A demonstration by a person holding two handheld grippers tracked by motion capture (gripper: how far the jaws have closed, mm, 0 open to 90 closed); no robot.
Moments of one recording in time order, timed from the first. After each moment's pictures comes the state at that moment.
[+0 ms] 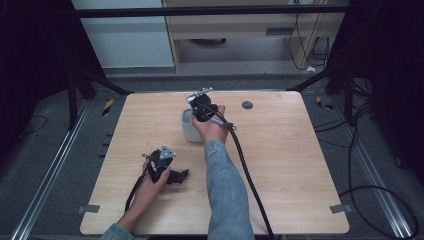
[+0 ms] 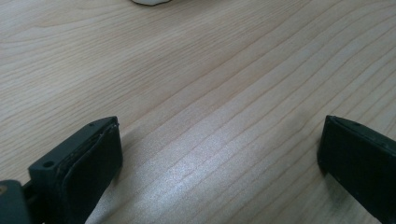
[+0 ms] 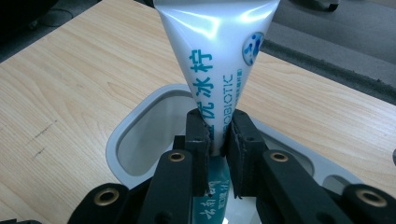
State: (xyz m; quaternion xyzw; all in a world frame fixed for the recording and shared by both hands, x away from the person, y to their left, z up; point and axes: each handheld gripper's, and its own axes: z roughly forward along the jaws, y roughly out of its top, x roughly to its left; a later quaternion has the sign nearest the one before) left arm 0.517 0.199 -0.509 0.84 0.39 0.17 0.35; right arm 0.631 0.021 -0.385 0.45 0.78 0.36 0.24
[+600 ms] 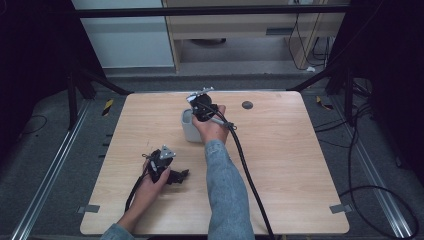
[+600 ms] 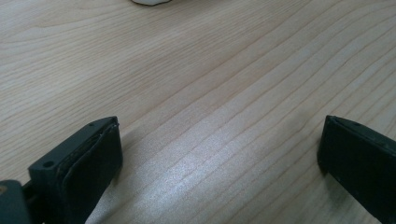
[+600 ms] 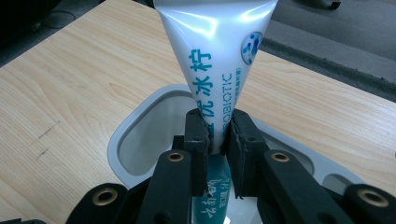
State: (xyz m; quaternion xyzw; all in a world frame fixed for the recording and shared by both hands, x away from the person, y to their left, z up) left arm 0.517 0.199 -0.509 0.84 0.39 0.17 0.35; right arm 0.631 0.019 -0.384 0.45 0.78 0.37 0.23
